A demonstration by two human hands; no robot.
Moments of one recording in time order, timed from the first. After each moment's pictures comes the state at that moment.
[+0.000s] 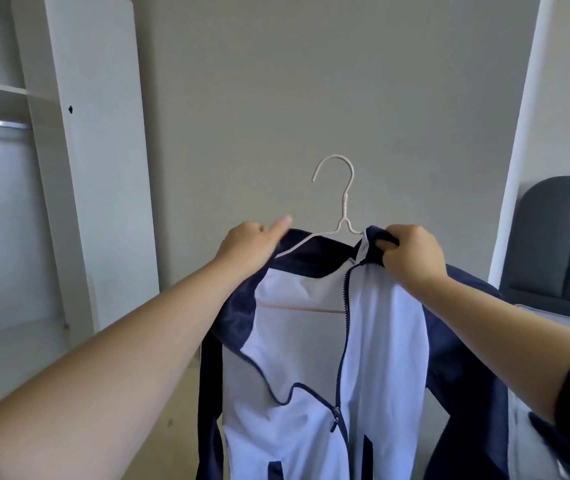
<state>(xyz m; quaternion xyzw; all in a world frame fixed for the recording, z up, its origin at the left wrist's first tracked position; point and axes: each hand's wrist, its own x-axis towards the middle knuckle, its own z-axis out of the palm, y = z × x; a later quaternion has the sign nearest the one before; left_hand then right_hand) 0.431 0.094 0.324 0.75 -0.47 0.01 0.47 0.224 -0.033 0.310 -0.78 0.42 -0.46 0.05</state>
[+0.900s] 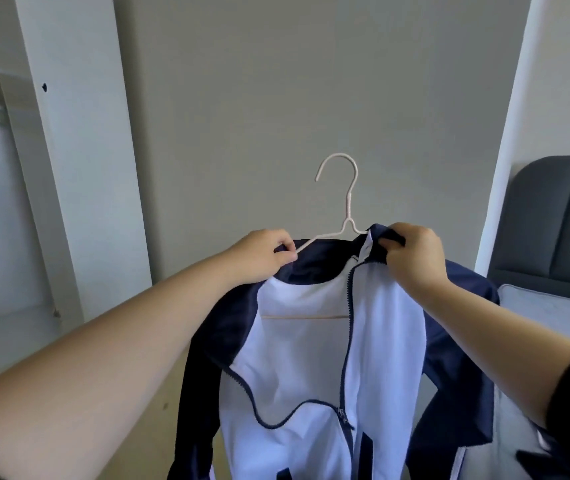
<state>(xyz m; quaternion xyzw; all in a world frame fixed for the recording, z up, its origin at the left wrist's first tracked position) 0.419 0.075 0.295 0.72 -0.62 -0.03 0.32 0.205 -0.045 0.277 -0.75 0.38 -0.52 0.15</state>
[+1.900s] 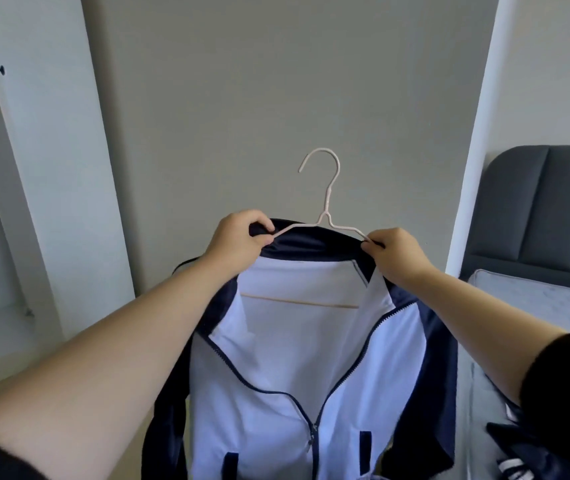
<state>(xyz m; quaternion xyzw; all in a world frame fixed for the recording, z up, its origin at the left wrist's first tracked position) 0.416 0.058 0.277 0.65 -0.58 0.06 0.49 0.184 -0.056 0.268 -0.83 0.39 -0.37 0.13</state>
